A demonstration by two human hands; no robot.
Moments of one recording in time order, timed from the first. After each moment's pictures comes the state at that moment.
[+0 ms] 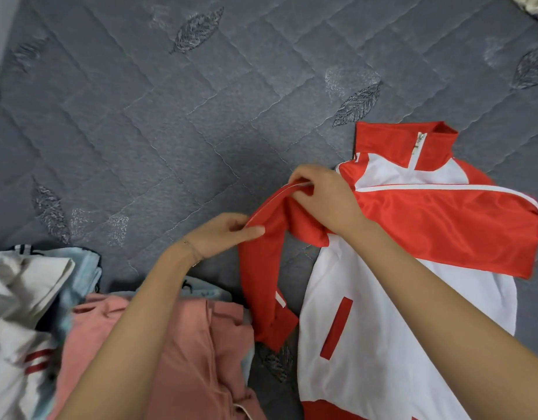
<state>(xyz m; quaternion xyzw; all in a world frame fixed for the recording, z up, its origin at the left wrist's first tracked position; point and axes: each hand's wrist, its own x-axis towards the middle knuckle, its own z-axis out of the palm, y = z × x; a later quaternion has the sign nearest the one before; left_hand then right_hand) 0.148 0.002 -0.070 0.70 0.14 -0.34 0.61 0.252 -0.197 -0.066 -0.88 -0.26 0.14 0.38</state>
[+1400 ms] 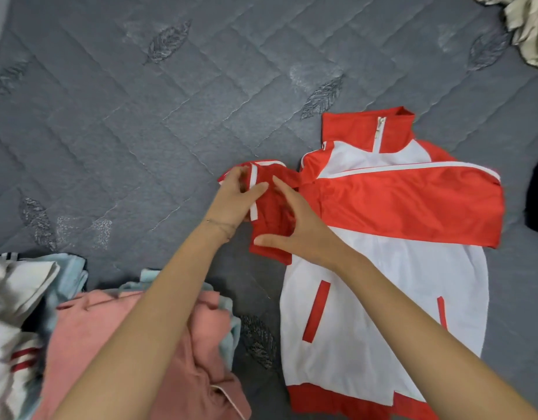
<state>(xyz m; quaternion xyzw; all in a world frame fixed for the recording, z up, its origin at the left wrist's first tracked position) 0.183 -0.089 -0.039 0.69 0.28 -0.13 0.65 0.176 -0.246 -0.043 -0.77 -0.16 0.32 0.53</state>
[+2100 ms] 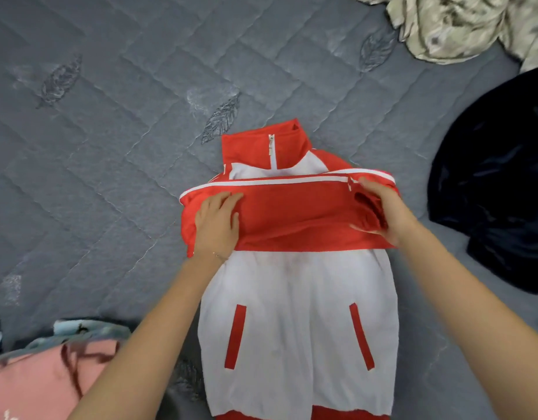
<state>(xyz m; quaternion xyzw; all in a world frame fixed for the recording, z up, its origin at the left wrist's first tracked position) 0.231 -0.242 -0.106 0.96 0.05 -0.09 0.25 0.285 -0.534 -0.054 -0.59 0.37 0.29 0.65</state>
